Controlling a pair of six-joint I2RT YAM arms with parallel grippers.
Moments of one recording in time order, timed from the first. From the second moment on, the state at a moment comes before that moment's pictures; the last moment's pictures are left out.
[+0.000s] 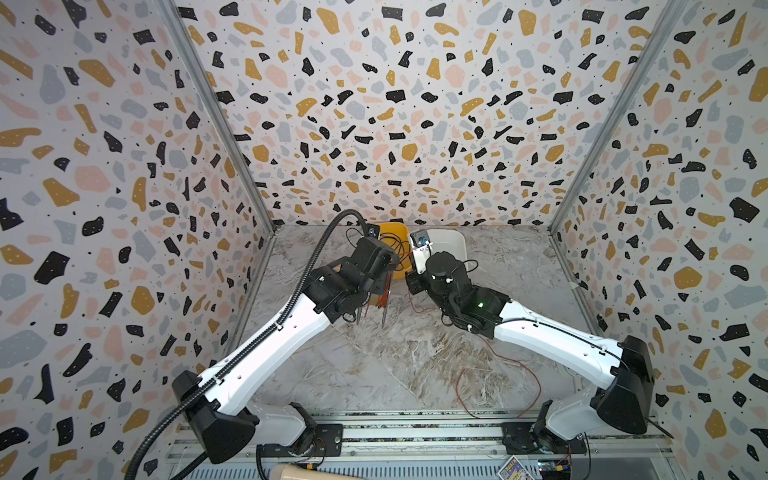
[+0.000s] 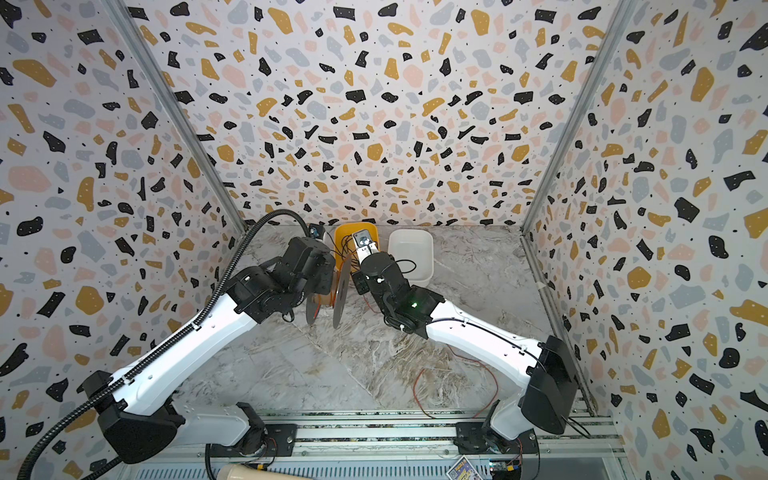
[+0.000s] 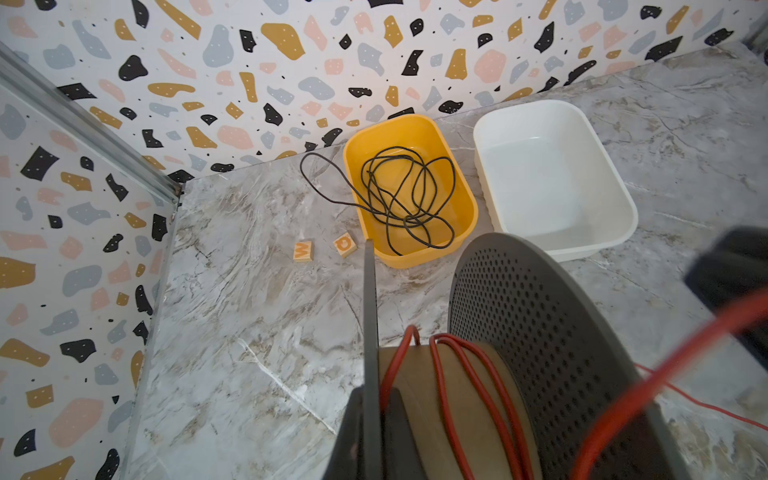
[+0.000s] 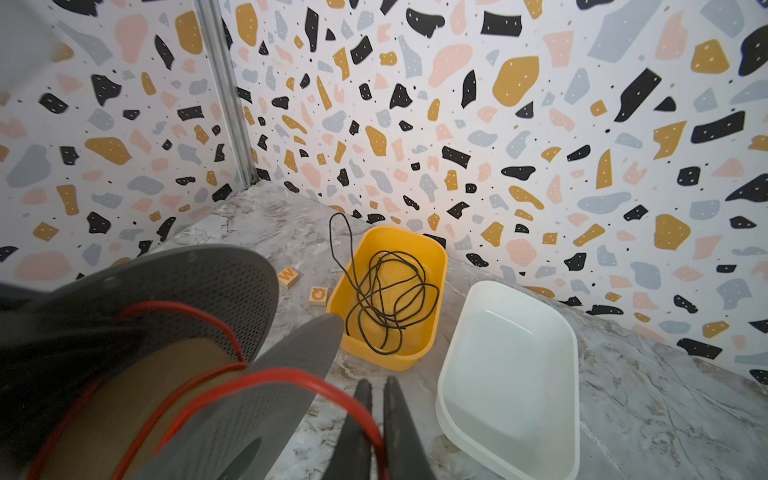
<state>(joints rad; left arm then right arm) -0.75 1.34 1.48 -0.91 -0.53 -0.30 0.94 1.51 1.33 -0.12 0.47 0.07</state>
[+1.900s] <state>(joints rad) -0.53 1.34 1.83 -1.01 -0.03 -0.24 0.63 1.02 0.37 0.22 -0.09 0.12</state>
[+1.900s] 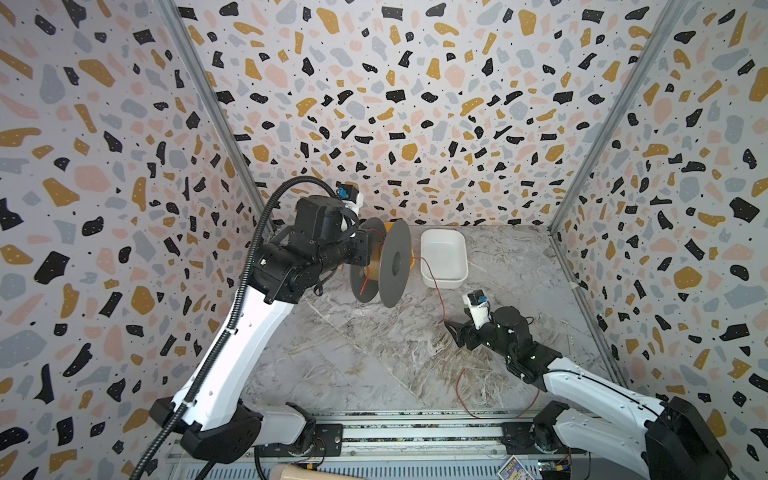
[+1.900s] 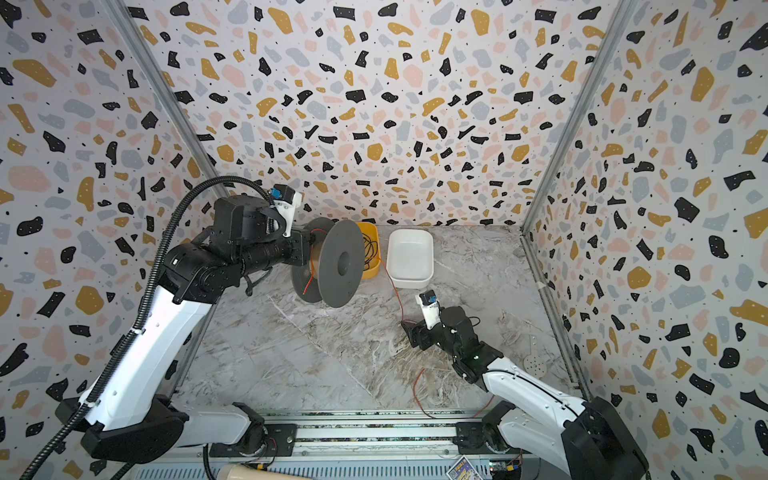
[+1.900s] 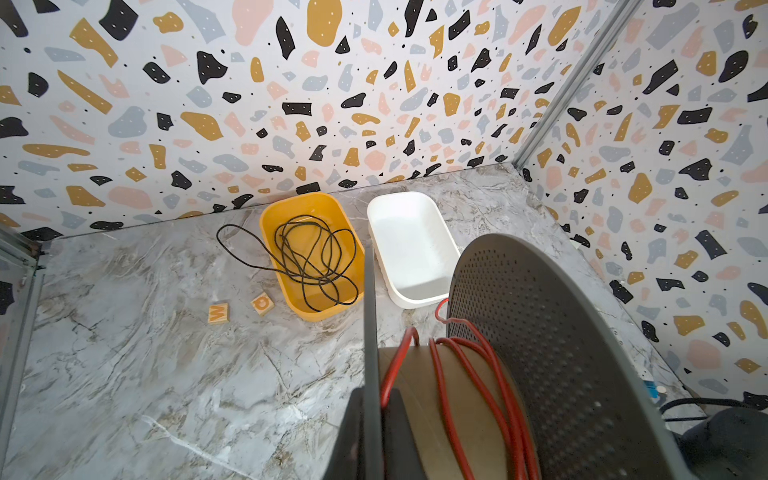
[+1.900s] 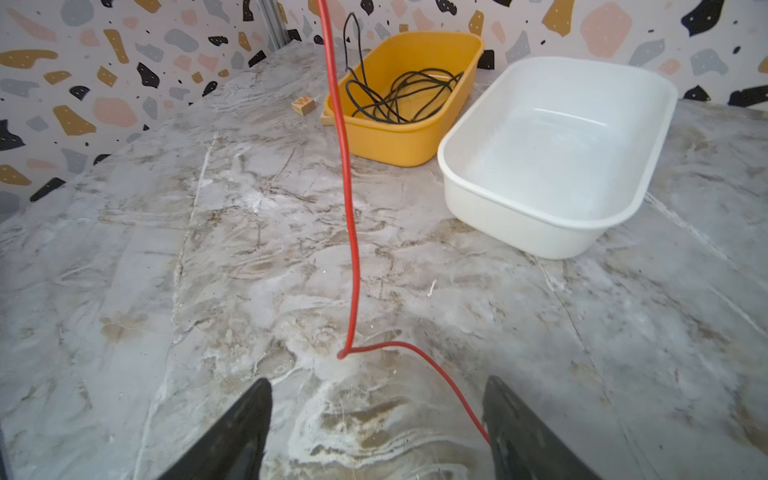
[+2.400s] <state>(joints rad) -0.46 1.36 1.87 -1.02 0.02 -0.25 0.71 1.23 0.30 0.48 0.01 0.04</state>
